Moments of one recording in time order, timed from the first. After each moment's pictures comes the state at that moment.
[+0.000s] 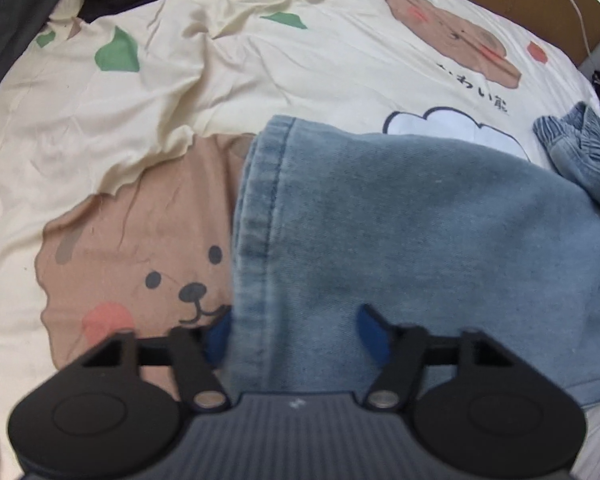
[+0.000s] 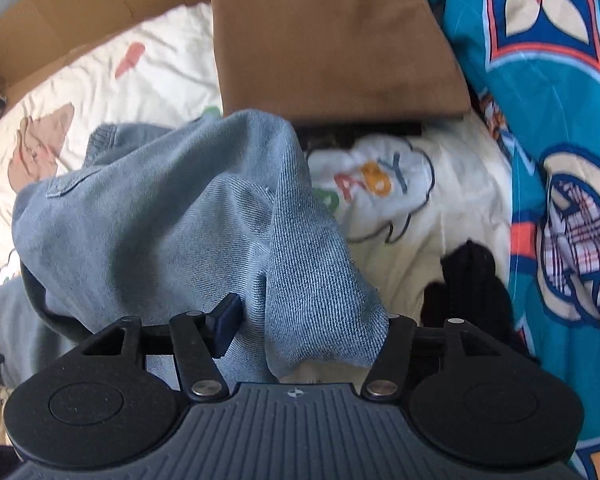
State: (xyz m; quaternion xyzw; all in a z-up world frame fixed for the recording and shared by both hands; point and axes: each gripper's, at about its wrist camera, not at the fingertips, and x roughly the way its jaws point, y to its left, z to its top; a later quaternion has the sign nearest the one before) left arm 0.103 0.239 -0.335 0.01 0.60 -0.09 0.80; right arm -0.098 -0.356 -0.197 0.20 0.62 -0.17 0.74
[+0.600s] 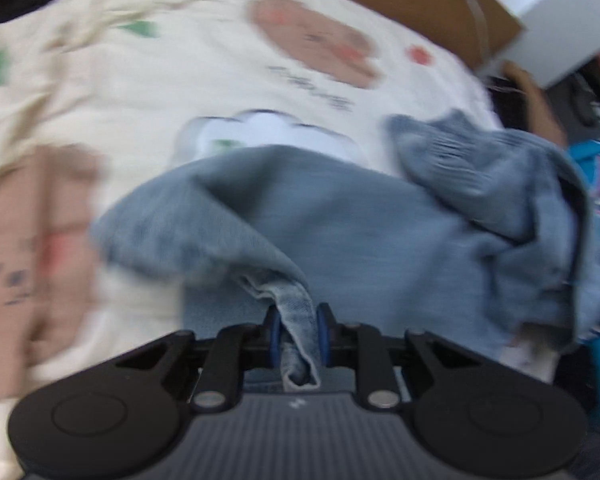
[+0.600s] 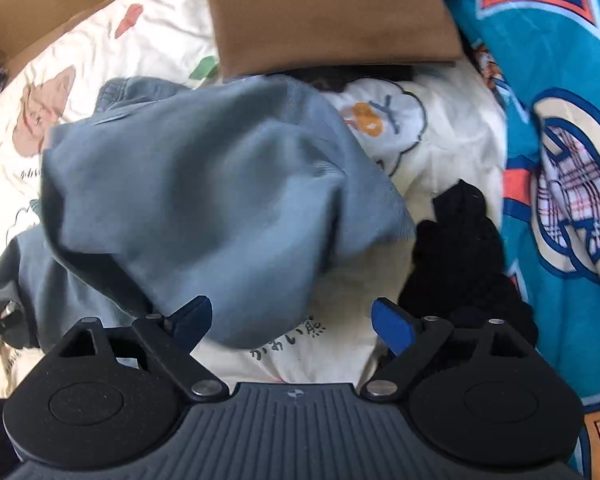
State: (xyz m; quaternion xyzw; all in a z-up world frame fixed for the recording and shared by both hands) left arm 0.086 0.152 -0.298 -0.09 0.60 -0.24 0.76; right arm -0.124 -0.362 -0.186 0.22 0.65 -0.16 0.71
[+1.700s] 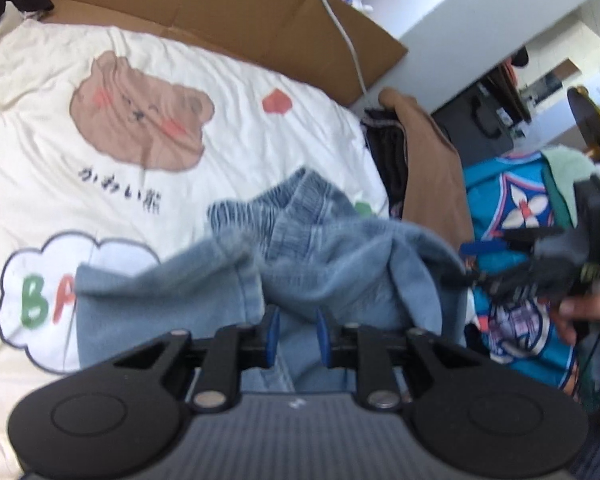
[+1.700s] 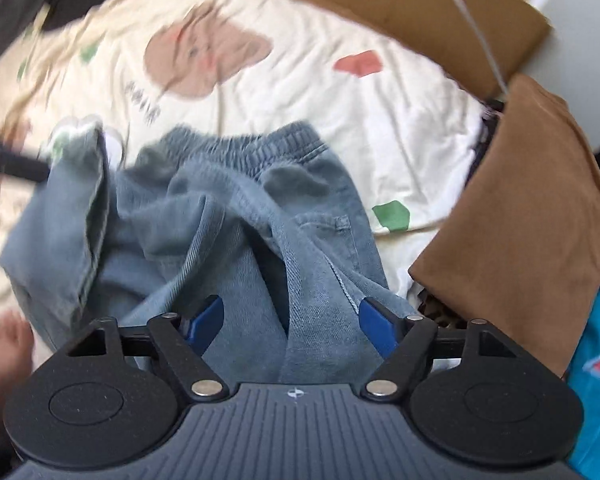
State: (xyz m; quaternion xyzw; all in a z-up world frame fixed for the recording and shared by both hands) left arm 0.125 0.049 -0.237 -0.13 0.53 -0.34 0.76; right arm 0.044 -0.248 -0.193 -0.13 0.61 0.10 0.77
